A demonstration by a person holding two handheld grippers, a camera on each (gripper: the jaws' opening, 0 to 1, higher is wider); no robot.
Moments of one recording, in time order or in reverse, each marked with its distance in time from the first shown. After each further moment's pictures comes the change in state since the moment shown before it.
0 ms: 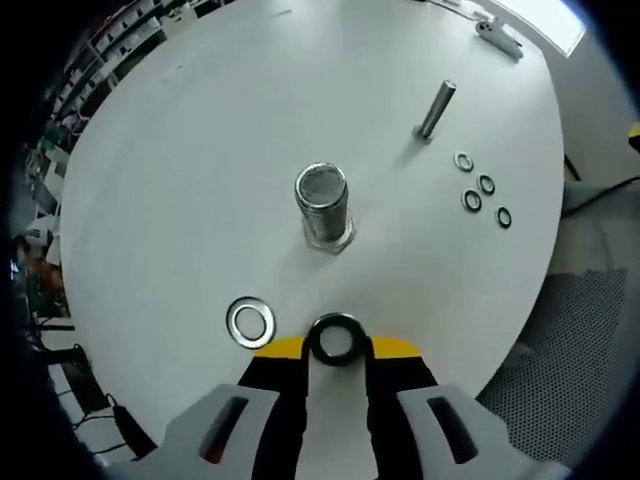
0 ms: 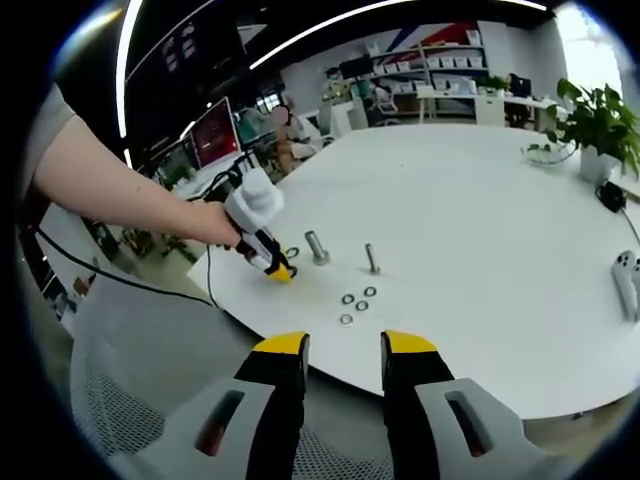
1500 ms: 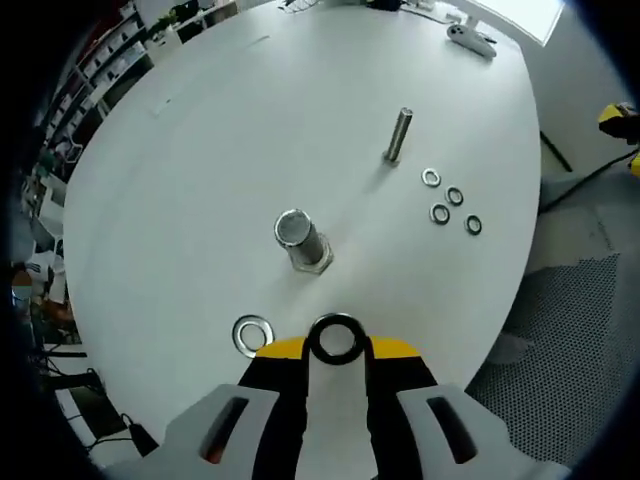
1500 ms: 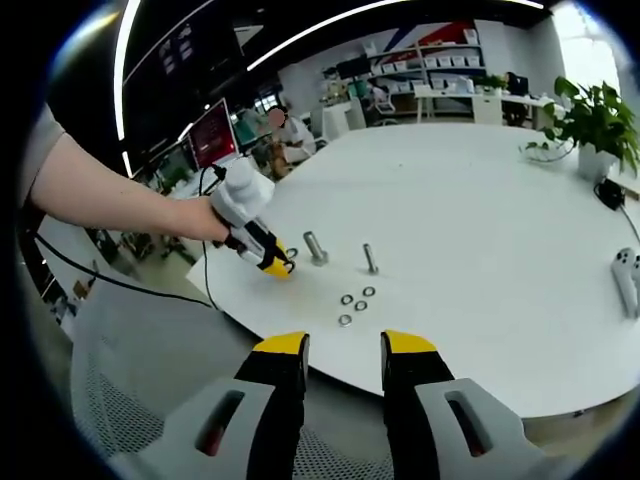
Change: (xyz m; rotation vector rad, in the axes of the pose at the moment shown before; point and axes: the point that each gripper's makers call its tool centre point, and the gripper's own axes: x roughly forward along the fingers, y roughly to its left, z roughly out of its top) left arm -0.027 -0.011 0.019 0.086 -0.089 -0.005; right arm 0.000 -0.002 0.000 0.011 -0.003 -0.006
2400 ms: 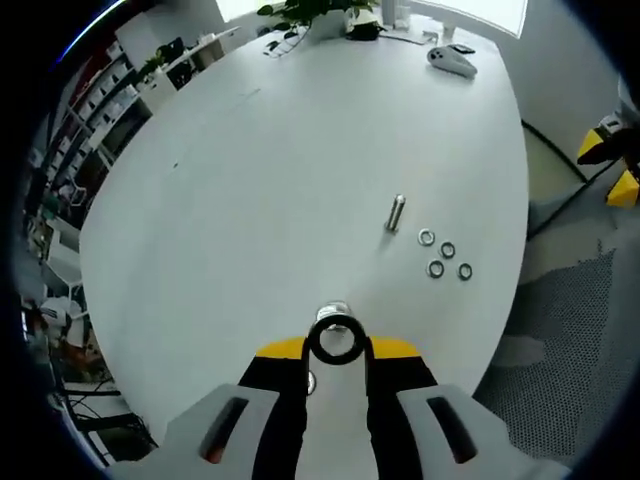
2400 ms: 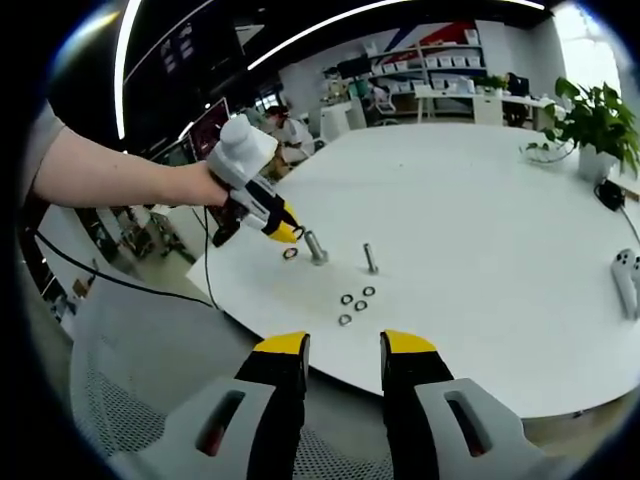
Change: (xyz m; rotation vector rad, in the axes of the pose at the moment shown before) left arm -0.033 0.017 0.055 0.116 -0.083 0.047; right arm 0.000 0.001 0.000 -0.005 0.004 0.002
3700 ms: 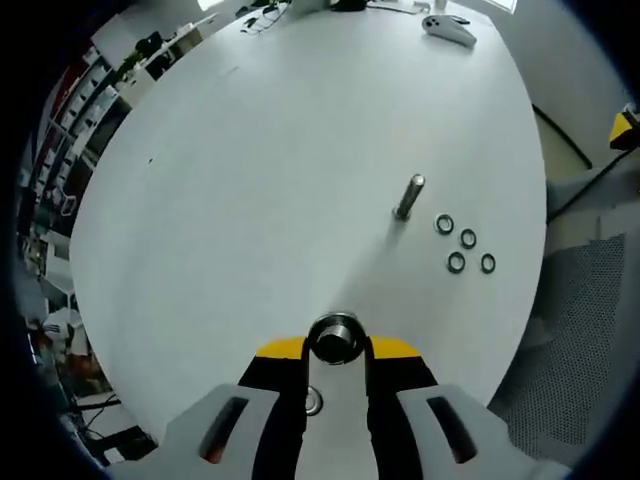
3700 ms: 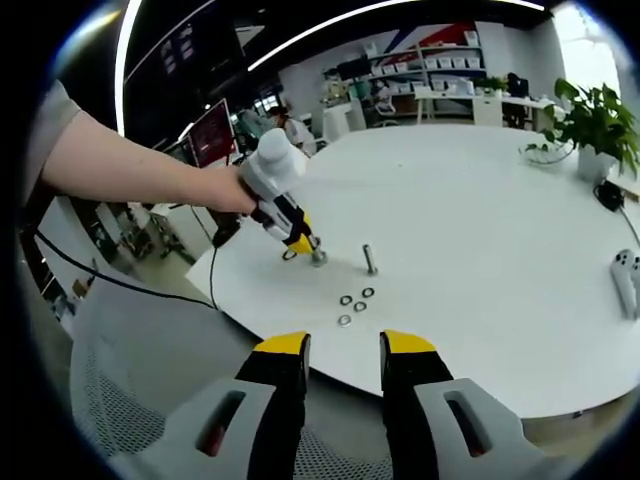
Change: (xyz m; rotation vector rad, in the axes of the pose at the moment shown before) left arm 0.041 0.001 -0.003 0.060 0.112 -0.023; right arm -0.001 -0.001 0.001 0.000 -0.007 -0.004
